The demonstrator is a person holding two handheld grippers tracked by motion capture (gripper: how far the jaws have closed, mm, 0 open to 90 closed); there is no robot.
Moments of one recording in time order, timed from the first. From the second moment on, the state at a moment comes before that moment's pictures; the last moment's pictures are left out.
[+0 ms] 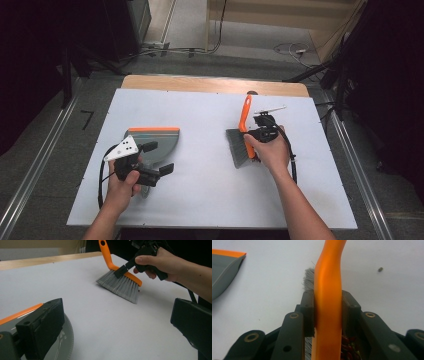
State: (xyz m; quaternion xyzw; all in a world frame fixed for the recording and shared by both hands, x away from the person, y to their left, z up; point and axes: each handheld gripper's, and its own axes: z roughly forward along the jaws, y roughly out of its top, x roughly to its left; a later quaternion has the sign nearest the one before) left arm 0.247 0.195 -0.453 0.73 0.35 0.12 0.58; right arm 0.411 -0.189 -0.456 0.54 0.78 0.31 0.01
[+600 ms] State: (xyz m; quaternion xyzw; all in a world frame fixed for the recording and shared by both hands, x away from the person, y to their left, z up) left arm 0.248 0.192 -0.455 0.73 0.35 0.12 0.58; right arm 0.404 -0.218 -0.454 0.56 0.76 0.34 0.00
